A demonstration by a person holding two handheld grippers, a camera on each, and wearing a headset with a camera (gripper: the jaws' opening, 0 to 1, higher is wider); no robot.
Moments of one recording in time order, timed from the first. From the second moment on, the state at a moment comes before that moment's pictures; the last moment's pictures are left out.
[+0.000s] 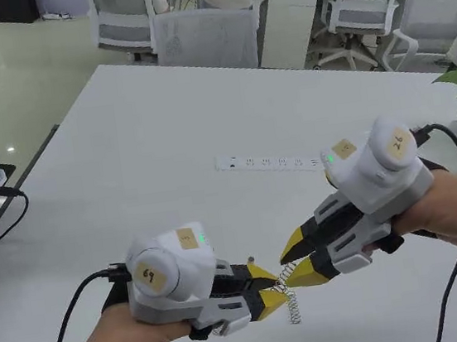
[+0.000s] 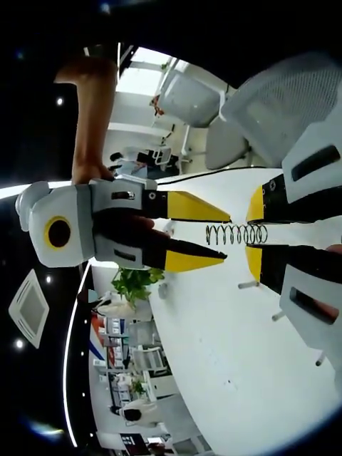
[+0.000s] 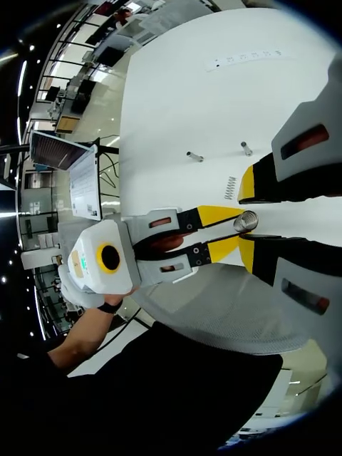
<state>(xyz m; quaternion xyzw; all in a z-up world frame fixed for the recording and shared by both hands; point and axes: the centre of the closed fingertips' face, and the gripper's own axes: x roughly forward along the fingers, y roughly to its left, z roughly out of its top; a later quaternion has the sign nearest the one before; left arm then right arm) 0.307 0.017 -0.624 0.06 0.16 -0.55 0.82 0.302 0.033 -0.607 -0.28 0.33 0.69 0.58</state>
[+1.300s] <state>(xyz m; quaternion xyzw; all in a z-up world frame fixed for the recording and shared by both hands) 0.301 0.009 -0.623 0.06 0.15 -0.57 0.81 0.290 0.028 -0.620 -0.35 0.32 0.71 0.53</state>
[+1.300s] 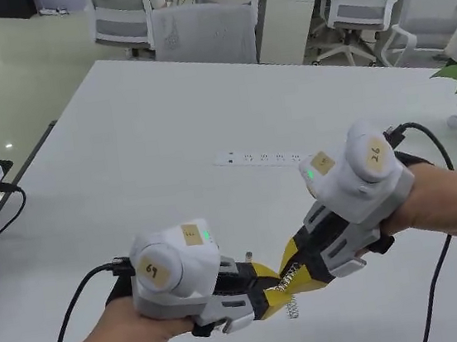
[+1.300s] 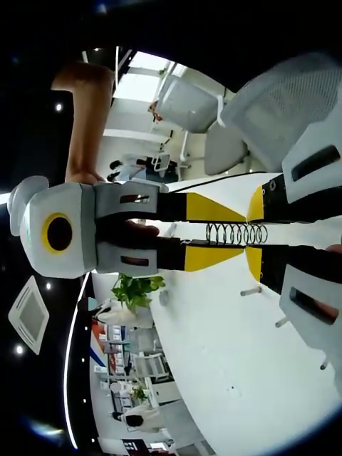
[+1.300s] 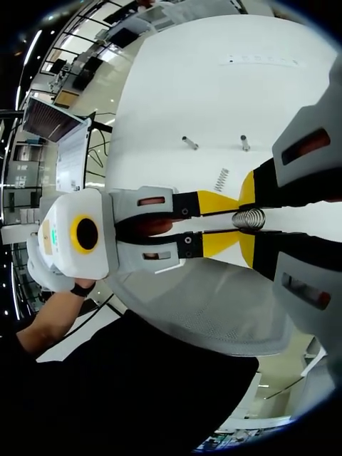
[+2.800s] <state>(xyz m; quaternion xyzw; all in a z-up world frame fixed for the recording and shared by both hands) 0.307 0.051 -0.643 0.05 0.18 -0.51 0.84 0.309 0.042 -0.631 -0.37 0.32 0.70 0.53</state>
